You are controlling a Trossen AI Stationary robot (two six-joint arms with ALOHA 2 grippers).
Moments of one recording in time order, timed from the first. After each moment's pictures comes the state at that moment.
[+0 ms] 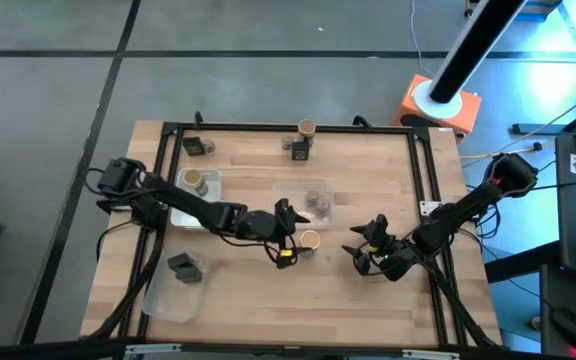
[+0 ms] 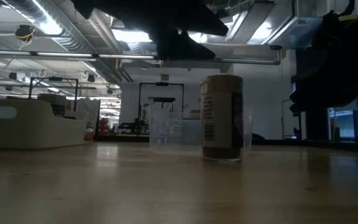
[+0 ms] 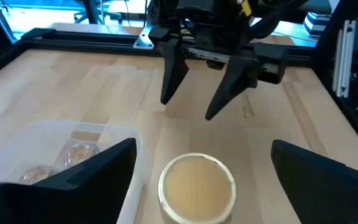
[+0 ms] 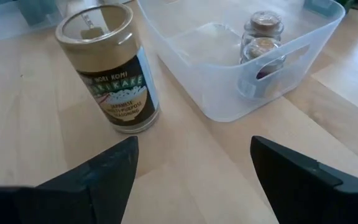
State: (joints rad) left arm -0.23 1.70 1.01 0.30 -0.29 -0.15; right arm 0.67 1.31 0.46 0.00 0.82 0.91
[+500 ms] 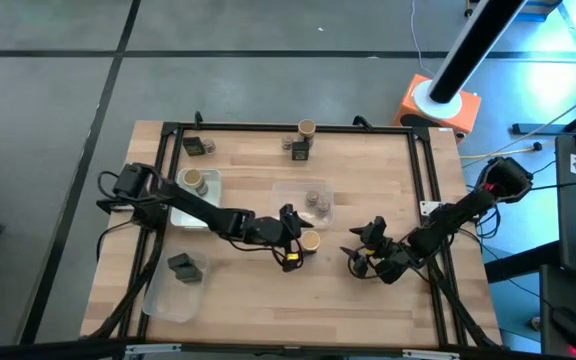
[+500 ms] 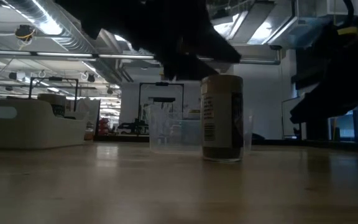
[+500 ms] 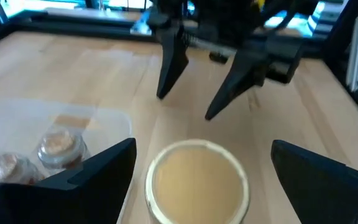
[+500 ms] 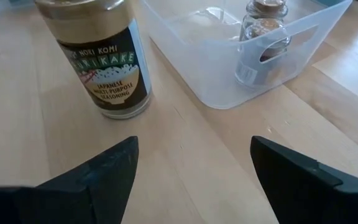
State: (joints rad) left arm -0.23 1.83 1.01 0.41 -0.29 -0.18; right arm 0.67 1.40 0.46 0.03 0.82 0.91
